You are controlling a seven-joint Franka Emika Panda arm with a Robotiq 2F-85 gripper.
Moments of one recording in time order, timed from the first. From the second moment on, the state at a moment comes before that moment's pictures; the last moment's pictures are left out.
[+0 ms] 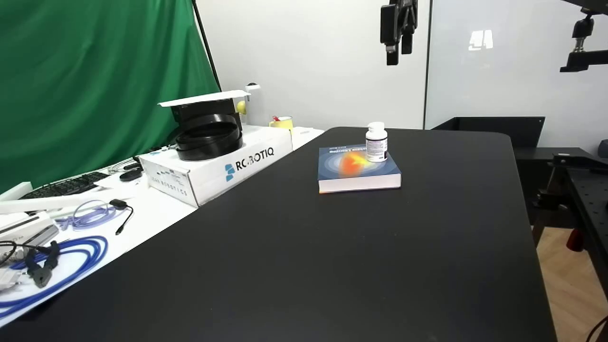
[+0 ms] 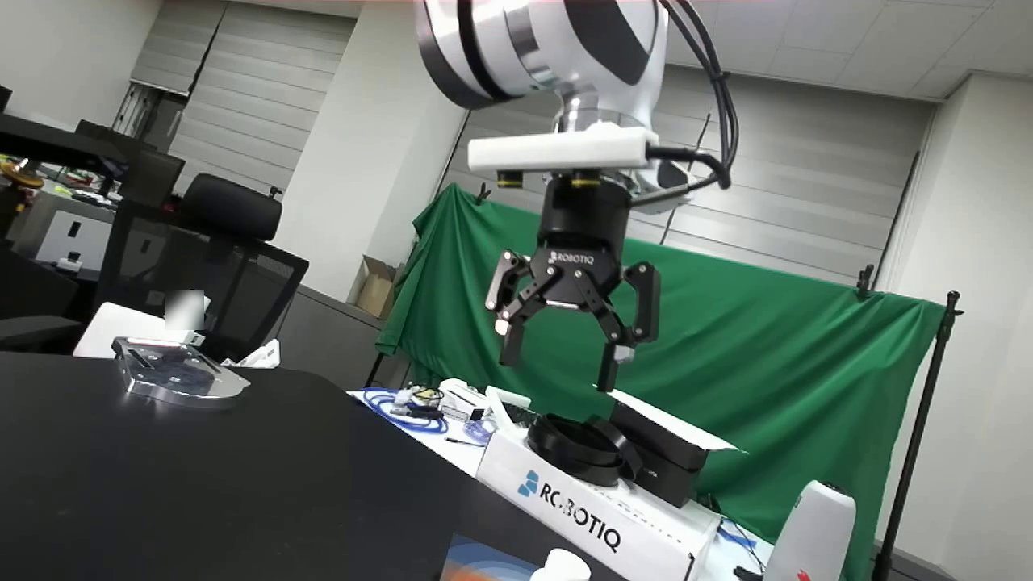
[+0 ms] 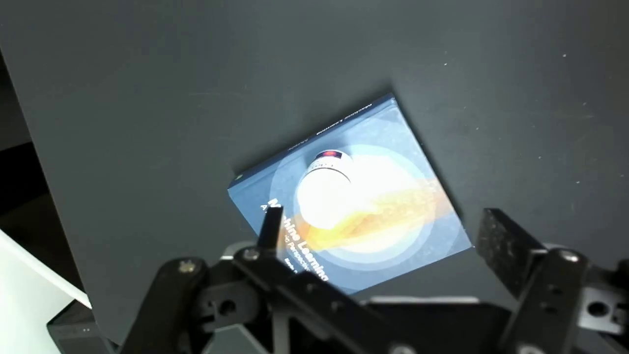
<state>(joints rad) -0.14 -0.10 -0.14 -2.33 -0.21 2.32 -0.11</state>
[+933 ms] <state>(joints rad) -0.18 0.37 -0.17 -2.10 -0.04 2.51 -0.13</state>
